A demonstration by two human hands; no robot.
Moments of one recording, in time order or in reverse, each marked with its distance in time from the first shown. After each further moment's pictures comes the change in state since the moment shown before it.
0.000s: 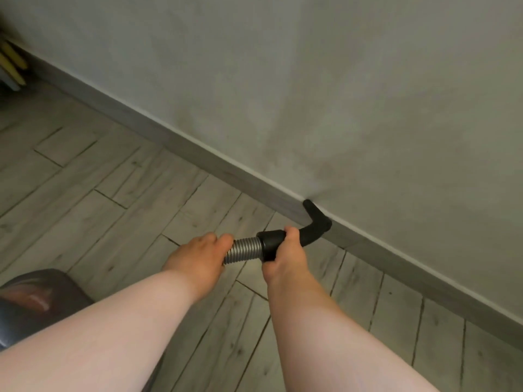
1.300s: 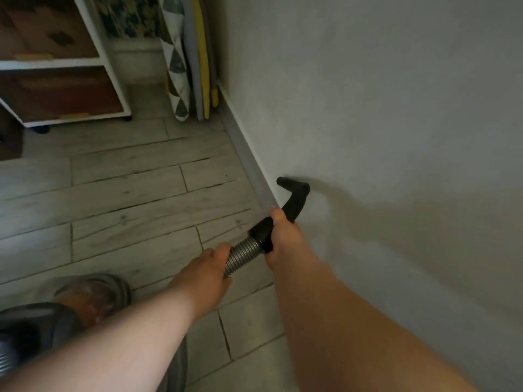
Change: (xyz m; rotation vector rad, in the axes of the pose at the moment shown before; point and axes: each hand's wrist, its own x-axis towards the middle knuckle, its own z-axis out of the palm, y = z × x) left_hand 0.044 -0.221 -0.125 -0.666 0.251 -0.597; right_hand -0.049 0.080 0.389 -0.911 -0.512 -0.078
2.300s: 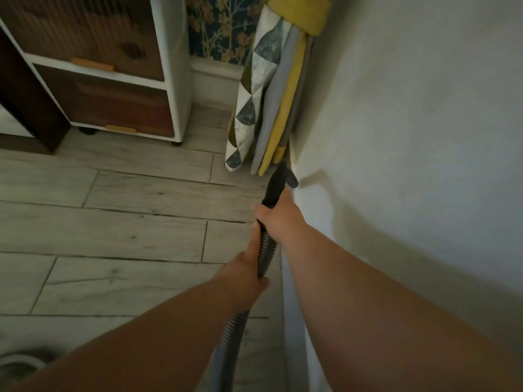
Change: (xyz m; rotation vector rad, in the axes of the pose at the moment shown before) left_hand 0.311 -0.028 -0.157 -0.523 0.155 -0.218; right_hand 0.220 -0.168 0.307 -1.332 -0.354 -0.484
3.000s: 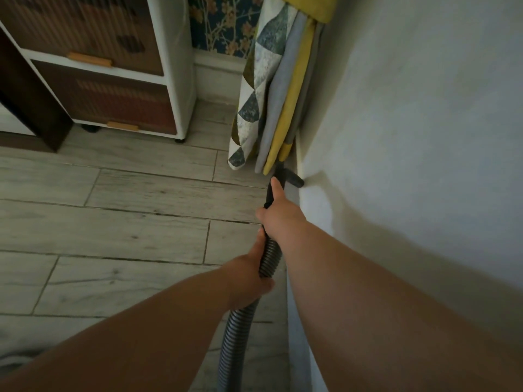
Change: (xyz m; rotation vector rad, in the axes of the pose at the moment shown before) left_hand 0.033 0.003 -0.010 -0.021 -0.192 -0.059; right_hand 0.041 -0.008 0.002 -0.314 -0.097 0.076
